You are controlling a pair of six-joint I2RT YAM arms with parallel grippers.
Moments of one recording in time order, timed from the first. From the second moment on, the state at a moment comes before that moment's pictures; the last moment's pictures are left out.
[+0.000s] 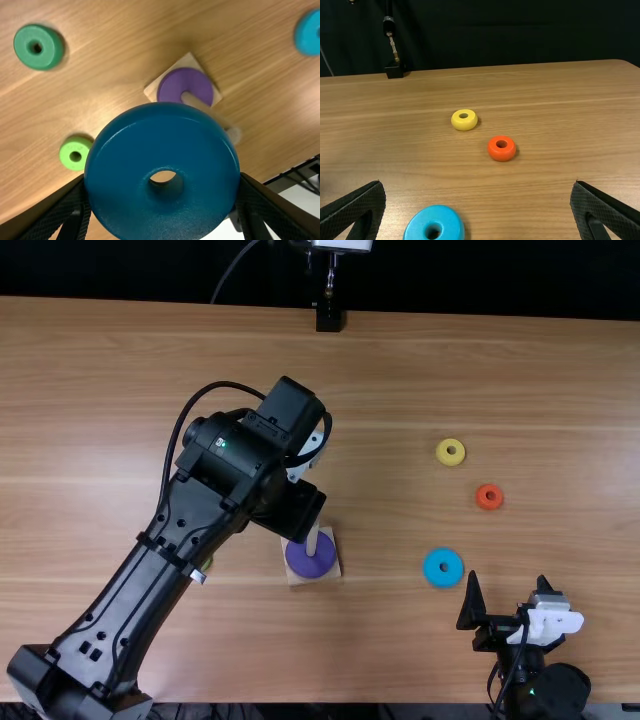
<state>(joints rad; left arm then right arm) -0.58 1.82 1.98 -1.47 0.05 -0.13 -0.09 0.01 0.08 -0.25 -0.06 0.00</state>
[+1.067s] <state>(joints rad) -0.66 1.87 2.01 -1.42 0.04 -0.19 -0.09 0.01 0.08 -0.25 -0.06 0.00</state>
